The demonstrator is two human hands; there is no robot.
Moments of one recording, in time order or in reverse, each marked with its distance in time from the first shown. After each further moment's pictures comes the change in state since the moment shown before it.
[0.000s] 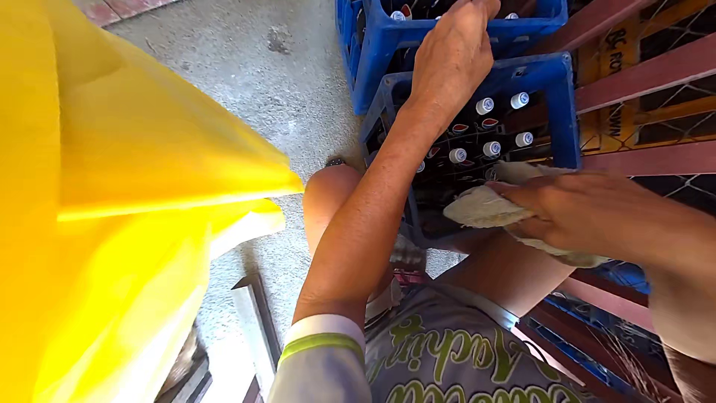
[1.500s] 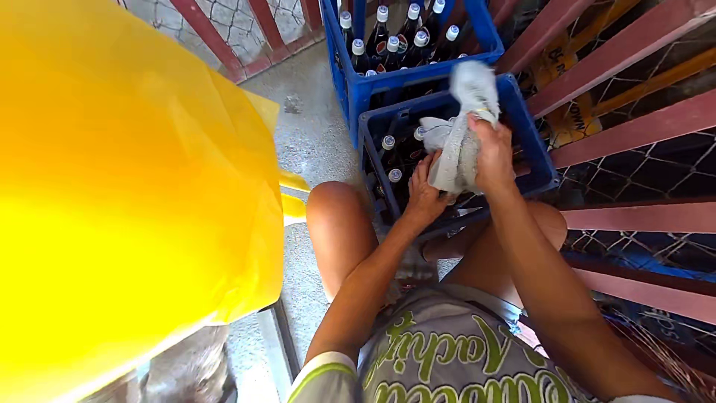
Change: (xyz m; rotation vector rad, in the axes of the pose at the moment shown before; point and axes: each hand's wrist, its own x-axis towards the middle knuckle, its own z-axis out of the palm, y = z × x) left_hand -0.142 -0.028 0.126 -0.302 -0.044 0.016; right_hand 0.070 0.003 0.051 1.400 1.106 0.276
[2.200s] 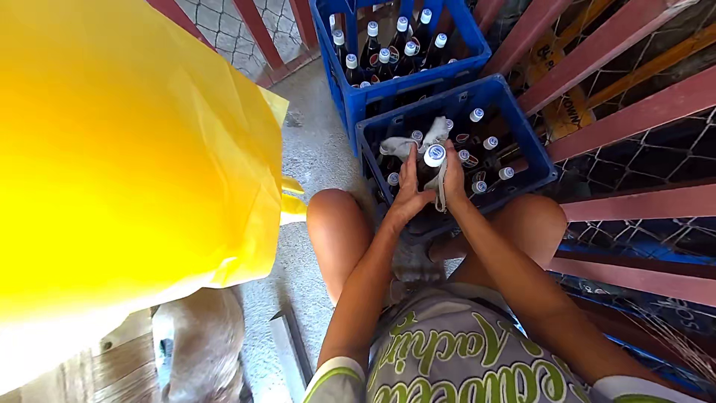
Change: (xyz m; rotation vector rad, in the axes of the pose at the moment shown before) left_hand -0.006 0.004 -0.042 -0.174 -0.112 -0.150; right_hand -0.023 0.064 0.037 0.195 -0.010 0.037
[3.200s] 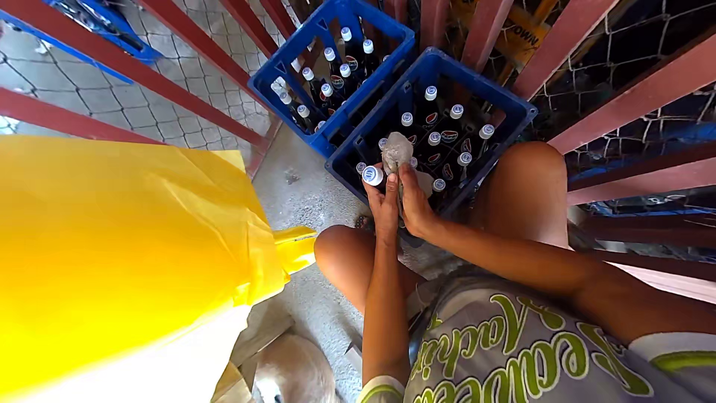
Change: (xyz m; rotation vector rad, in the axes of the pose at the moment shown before) left_hand 0.011 -0.013 0.004 -0.109 0.174 0.161; right_hand -0.062 -0.033 0.034 0.417 0.124 0.374
